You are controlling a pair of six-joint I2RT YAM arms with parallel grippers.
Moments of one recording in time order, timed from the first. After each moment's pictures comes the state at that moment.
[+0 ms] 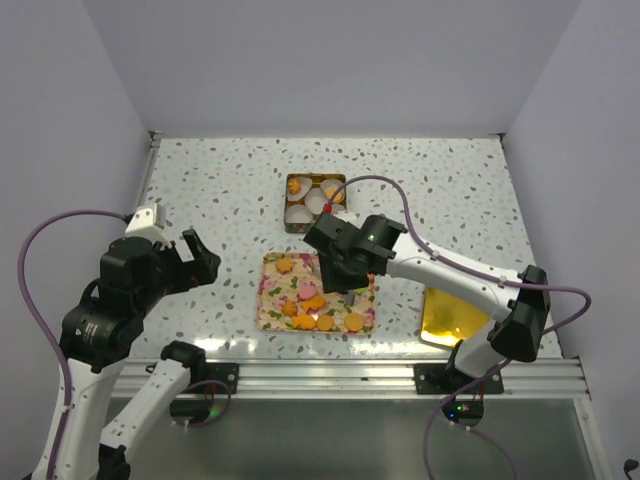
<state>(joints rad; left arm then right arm) -0.28 0.60 1.13 -1.09 -0.10 -0.47 1.05 1.56 1.50 -1.17 0.22 0.85</state>
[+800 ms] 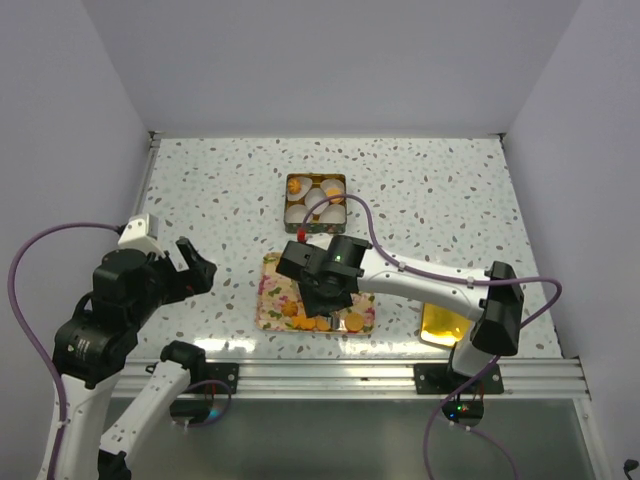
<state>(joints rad) -0.28 0.54 1.12 -1.14 -0.11 -0.50 1.21 1.68 1.55 -1.21 0.22 0.92</state>
